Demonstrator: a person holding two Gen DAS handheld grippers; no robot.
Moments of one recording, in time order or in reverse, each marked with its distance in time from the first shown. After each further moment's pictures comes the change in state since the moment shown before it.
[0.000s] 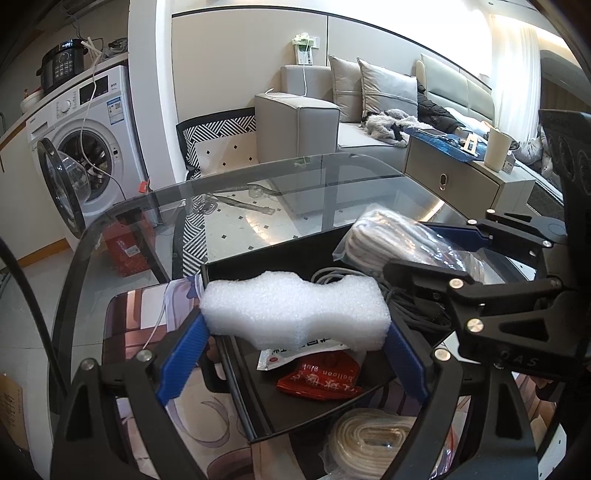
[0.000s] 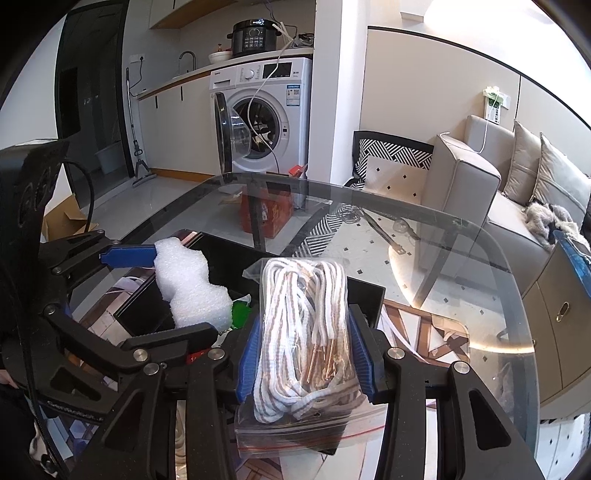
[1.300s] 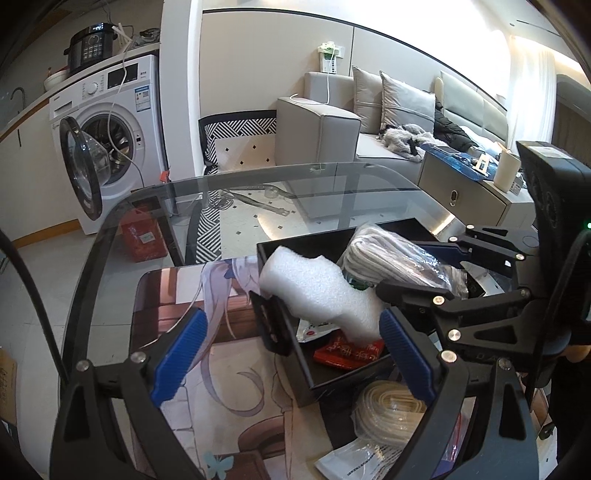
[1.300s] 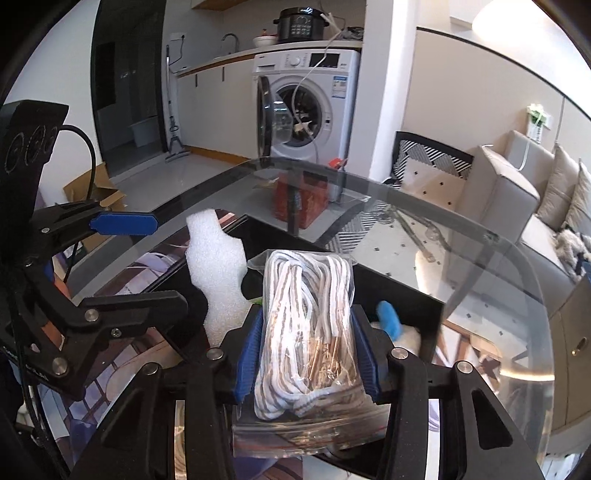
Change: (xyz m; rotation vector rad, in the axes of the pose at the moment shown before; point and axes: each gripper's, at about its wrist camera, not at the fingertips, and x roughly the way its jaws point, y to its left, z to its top) left arm -0.034 0.033 -0.022 -0.092 -0.028 0.026; right arm 0.022 0.029 0.000 -0.130 0.039 0.110
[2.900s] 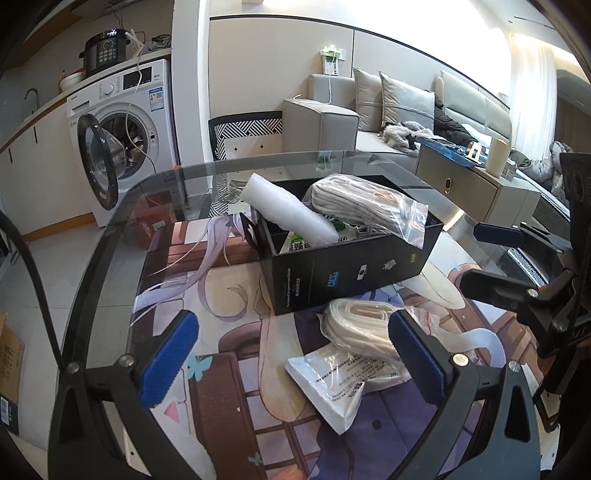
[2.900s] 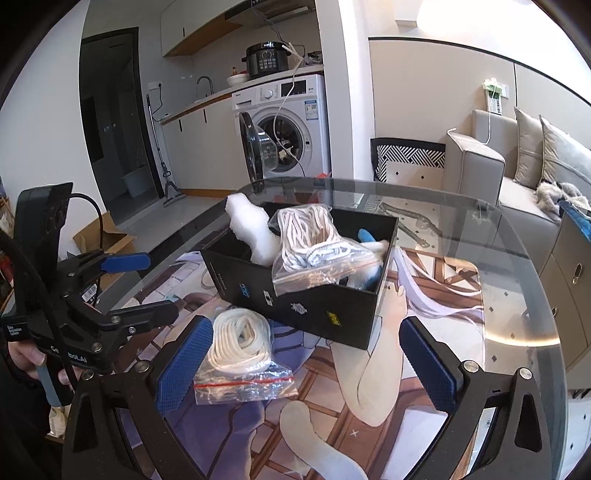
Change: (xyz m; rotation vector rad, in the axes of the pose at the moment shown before) left arm -0.053 -0.034 -0.069 0.002 -0.018 0.044; right arm -0.104 0.012 -0.089 0.188 -0.120 0.008
